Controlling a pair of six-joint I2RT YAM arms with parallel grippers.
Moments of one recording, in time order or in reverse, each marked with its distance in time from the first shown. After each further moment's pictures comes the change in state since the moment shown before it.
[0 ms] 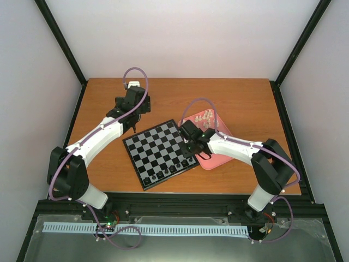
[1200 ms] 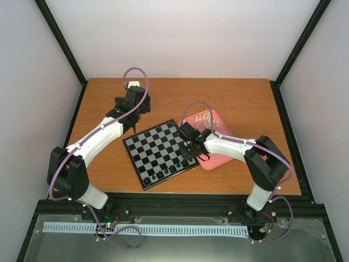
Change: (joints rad) left arm 0.000 0.000 0.000 0.000 -0.001 0.000; right arm 0.007 0.069 0.002 -0.033 -0.014 0.022
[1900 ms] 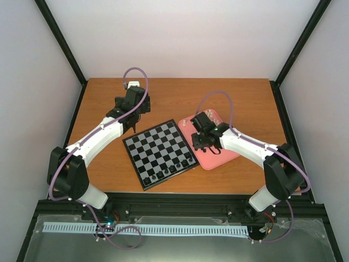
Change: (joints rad) left arm 0.000 0.000 0.000 0.000 -0.006 0.000; right arm -0.098 -0.162 0.008 -0.037 0.090 -0.008
